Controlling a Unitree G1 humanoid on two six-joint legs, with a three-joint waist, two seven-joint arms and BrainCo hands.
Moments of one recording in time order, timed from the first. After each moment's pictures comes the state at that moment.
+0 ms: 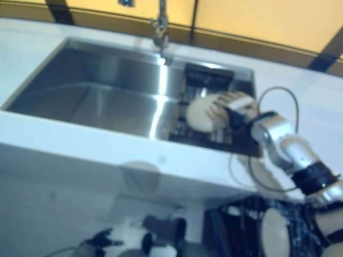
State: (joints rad) left arm -0.05 0.35 -0.25 1.04 0.08 0.04 -0.01; right arm -0.76 -0.98 0.53 0.12 -0.70 0.05 0.28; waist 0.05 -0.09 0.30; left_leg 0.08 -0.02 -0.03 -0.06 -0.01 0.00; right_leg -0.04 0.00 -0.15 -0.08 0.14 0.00
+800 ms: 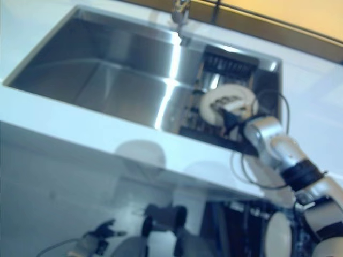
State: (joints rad) left arm -0.09 0.35 -0.26 1.00 0.04 0.04 0.00; right arm -0.79 -0.91 0.57 0.18 -0.70 0.10 0.28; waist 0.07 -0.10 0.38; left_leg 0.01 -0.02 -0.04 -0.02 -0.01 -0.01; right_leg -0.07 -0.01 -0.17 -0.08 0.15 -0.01
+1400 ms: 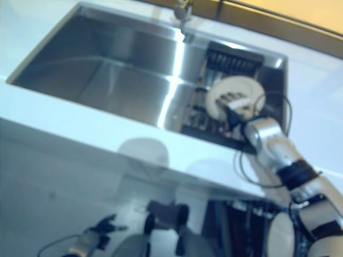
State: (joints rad) left arm -0.10 0.35 -0.27 0.99 0.02 0.04 0.01; right arm -0.79 -0.85 0.56 0.28 -0.77 0.16 0.14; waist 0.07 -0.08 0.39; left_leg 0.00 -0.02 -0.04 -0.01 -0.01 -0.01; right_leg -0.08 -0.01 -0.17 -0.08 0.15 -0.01
